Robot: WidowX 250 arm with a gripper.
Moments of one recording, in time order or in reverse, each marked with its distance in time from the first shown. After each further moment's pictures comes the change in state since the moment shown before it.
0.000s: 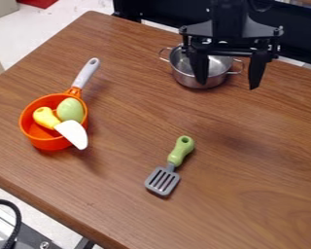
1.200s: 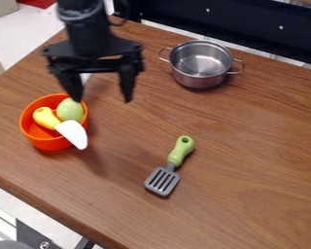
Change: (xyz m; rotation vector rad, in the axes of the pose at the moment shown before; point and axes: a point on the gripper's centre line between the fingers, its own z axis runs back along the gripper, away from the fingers) arm -0.058 0.144 0.025 0.114 -0.043 0.266
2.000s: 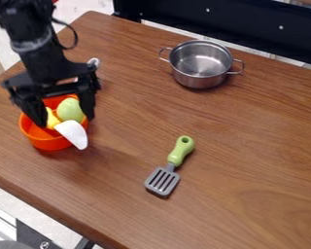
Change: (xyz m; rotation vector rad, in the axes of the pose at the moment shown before) arm -0.005 0.042 -0.035 -0.039 0.049 0.171
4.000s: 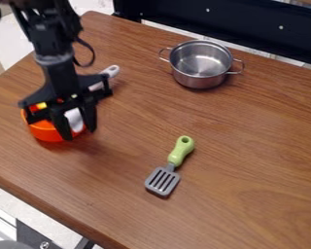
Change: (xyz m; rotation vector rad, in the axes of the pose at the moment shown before) arm -0.002 -0.004 -0.014 0.105 0.073 0.388
